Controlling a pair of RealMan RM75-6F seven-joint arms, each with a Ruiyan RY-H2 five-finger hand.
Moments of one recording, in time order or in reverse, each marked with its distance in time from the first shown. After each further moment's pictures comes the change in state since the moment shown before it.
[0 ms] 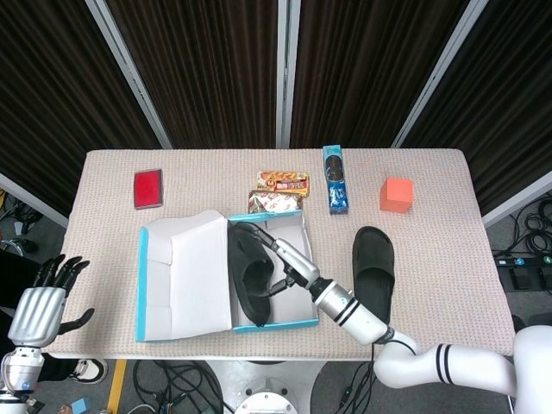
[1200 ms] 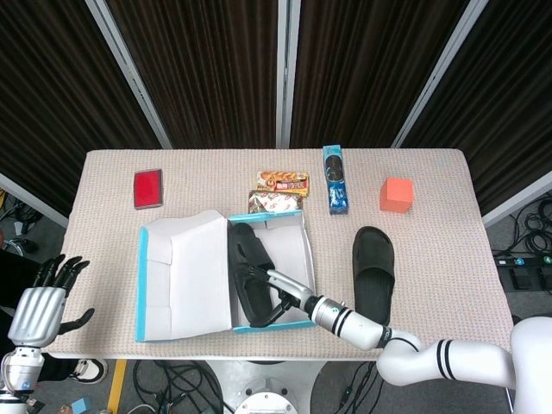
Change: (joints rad) left arm 0.000 0.000 0.000 0.000 0.000 0.000 0.000; right arm 0.066 0.008 -0.071 0.034 0.067 -0.288 0.057
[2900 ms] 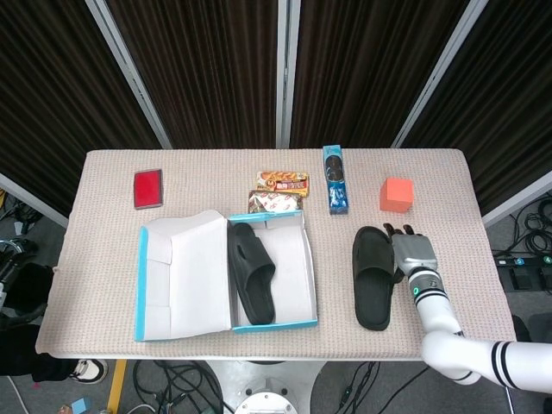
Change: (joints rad) left arm -0.002 0.032 0.010 0.421 0.032 -0.021 -0.619; right arm 0.096 0.345 -0.181 -0.218 1.134 0.474 -1.553
